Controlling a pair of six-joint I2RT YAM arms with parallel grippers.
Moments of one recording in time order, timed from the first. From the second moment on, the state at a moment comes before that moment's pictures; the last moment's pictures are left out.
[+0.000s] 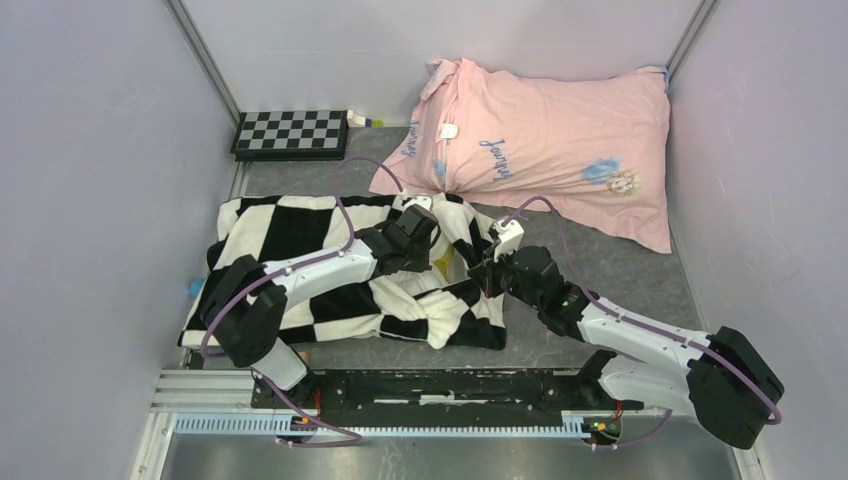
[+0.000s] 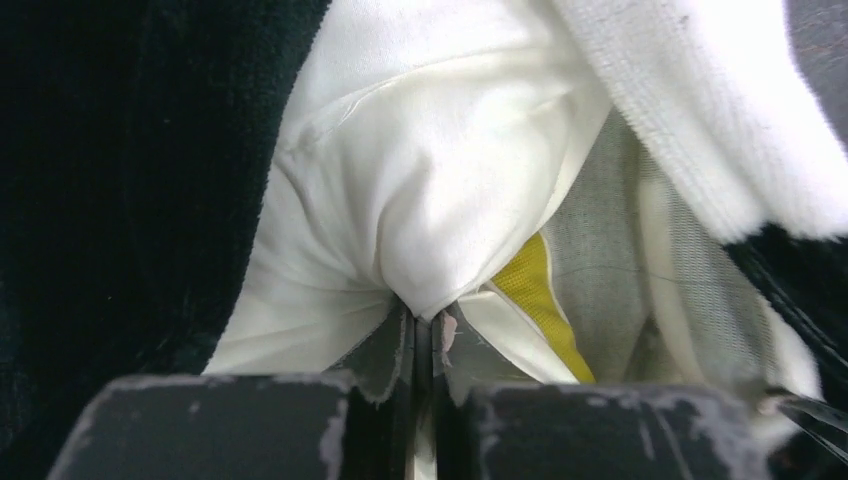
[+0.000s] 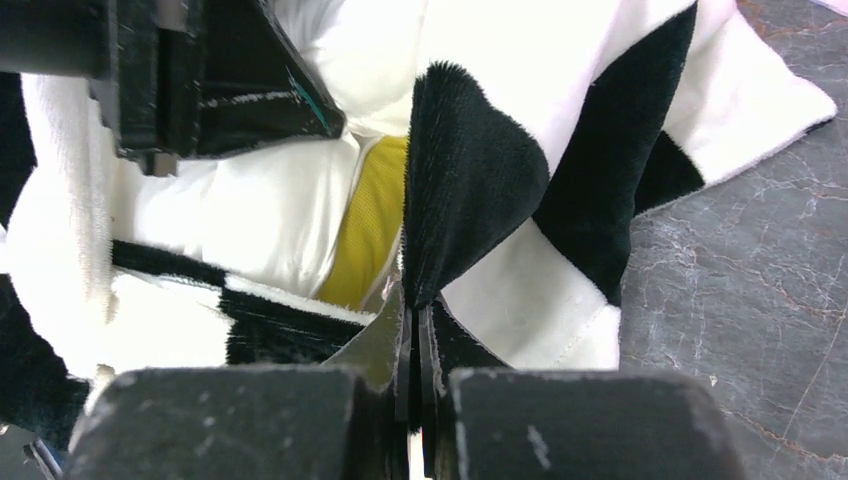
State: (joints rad) left arm -0.80 1.59 1.02 -0.37 -0.24 -0.56; right arm 0.78 1.07 0.44 0.22 0.04 0.32
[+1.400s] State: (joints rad) left arm -0.64 1.46 1.04 -0.30 -0.11 -0.56; right arm 0.94 1.23 0.61 0.09 -0.21 0.21
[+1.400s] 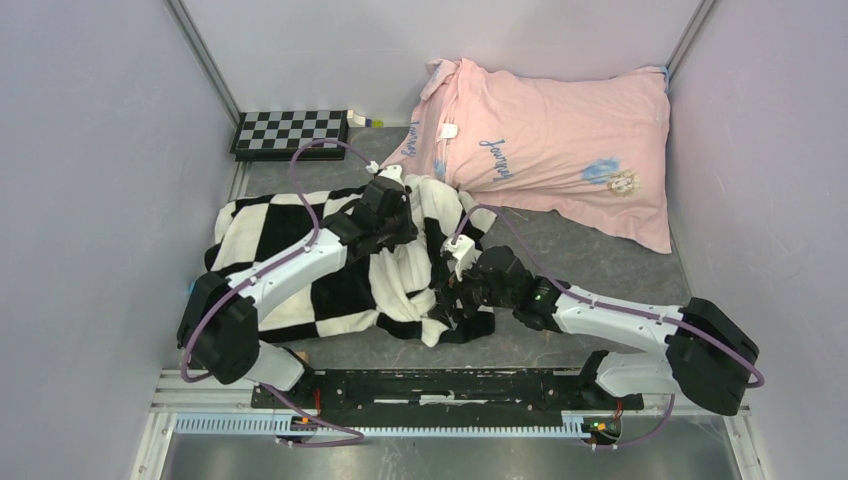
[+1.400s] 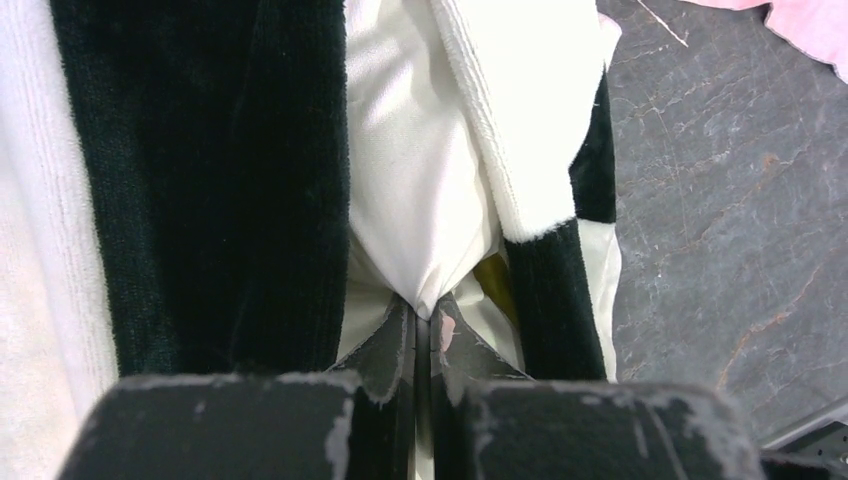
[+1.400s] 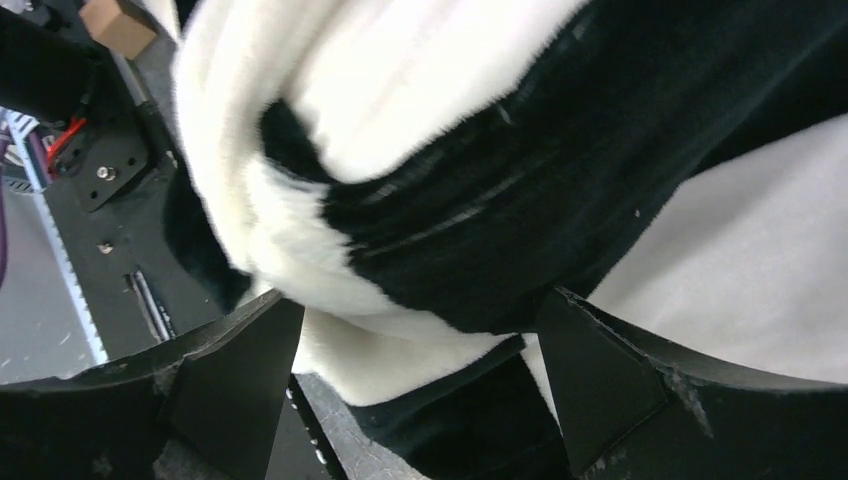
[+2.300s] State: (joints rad) left arm -0.54 1.10 1.15 -0.57 0.01 -0.56; right arm 0.94 1.28 0.40 0.40 -0.10 0.29
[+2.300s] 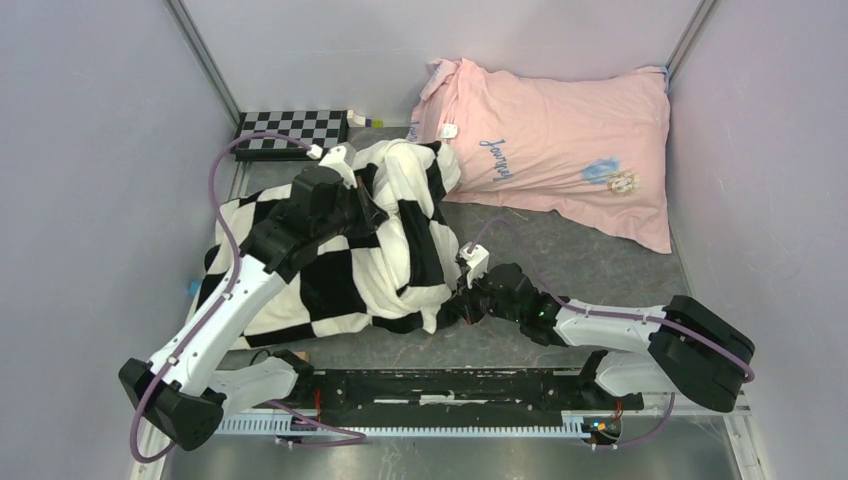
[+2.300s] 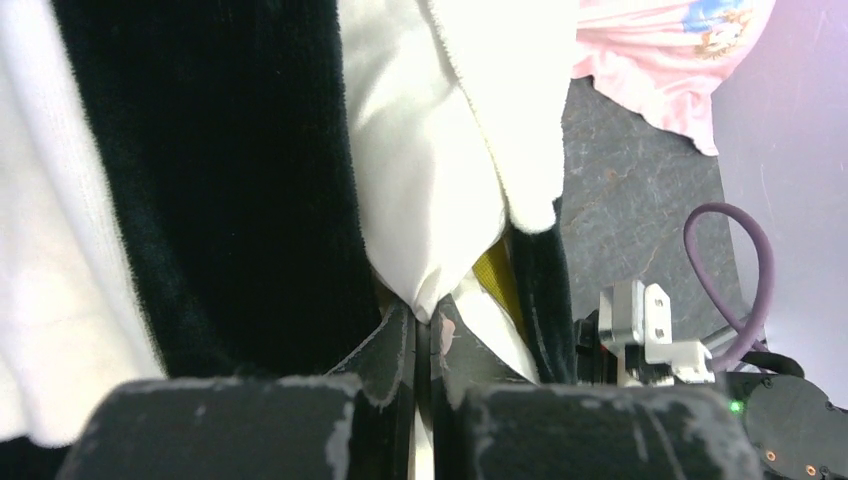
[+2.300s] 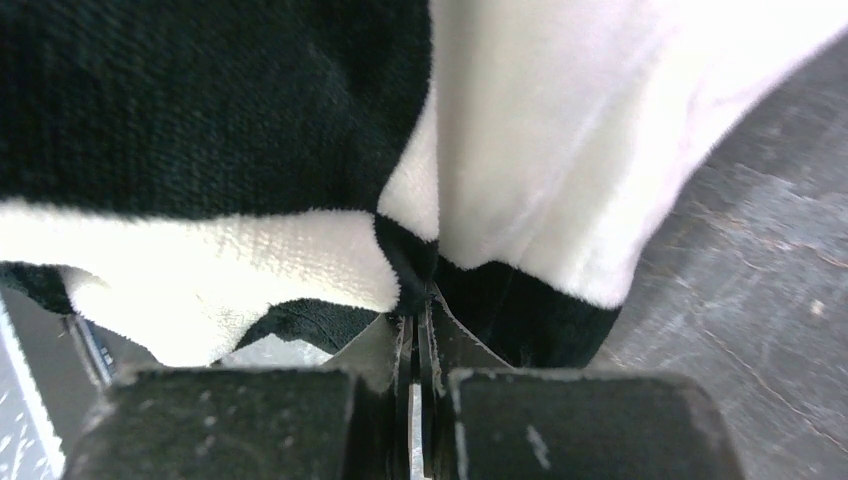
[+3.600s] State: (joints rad) left arm -0.51 1.03 1.35 -0.85 0.02 -0.49; right arm 0.66 1.40 0.55 0.15 0.16 0.33
